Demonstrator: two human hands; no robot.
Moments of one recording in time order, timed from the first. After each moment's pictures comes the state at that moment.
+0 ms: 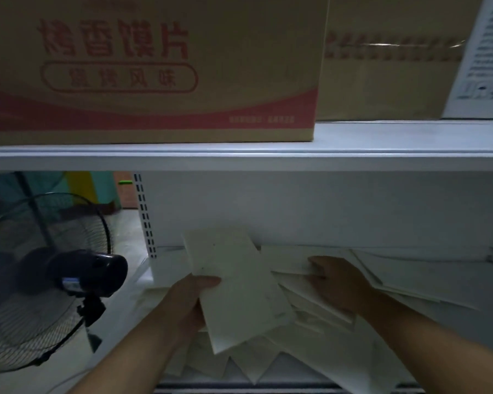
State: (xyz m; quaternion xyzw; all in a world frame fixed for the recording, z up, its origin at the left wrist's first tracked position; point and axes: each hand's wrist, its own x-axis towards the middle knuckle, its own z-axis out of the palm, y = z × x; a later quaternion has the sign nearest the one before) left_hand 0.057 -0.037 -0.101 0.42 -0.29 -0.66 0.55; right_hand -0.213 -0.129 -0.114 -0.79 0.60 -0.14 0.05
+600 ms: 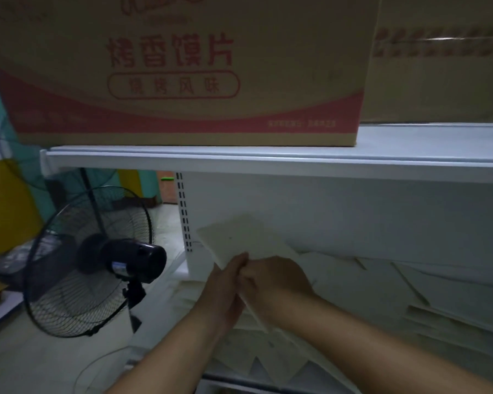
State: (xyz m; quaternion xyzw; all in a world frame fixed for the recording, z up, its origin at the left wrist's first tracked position) left_hand 0.033 -0.038 -0.086 0.40 -0.26 -0.55 0.69; right_hand -0.067 -0.045 -0.042 -0.90 0.40 -0.14 0.05
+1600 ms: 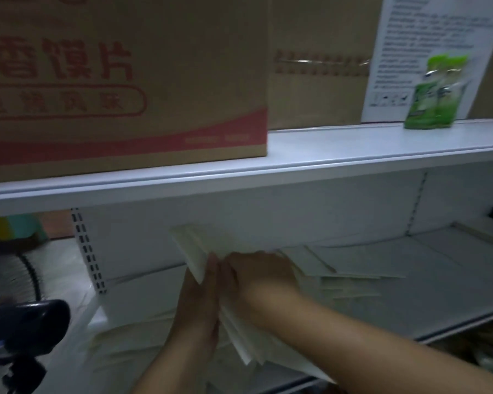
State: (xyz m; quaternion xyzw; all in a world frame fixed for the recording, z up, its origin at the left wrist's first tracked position) left_hand -0.011 -0.040 -0.072 0.37 -0.37 -0.54 0.66; right_hand -0.109 -0.032 -0.020 -0.80 0.56 -0.20 -0.05
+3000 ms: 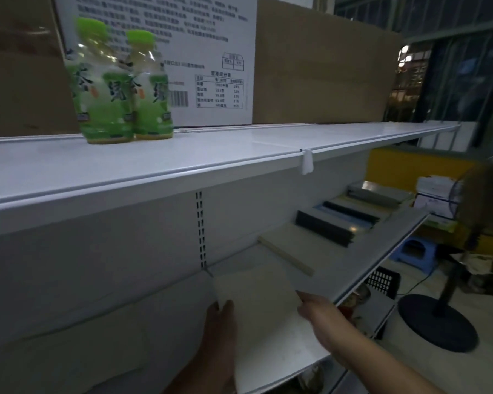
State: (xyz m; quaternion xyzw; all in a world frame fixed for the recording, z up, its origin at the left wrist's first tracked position) left_hand -0.579 -0.150 -0.162 0.52 -0.44 -0.62 0.39; right_hand -0.729 -0.058 -0.129 -0.35 0.65 -0.53 0.42
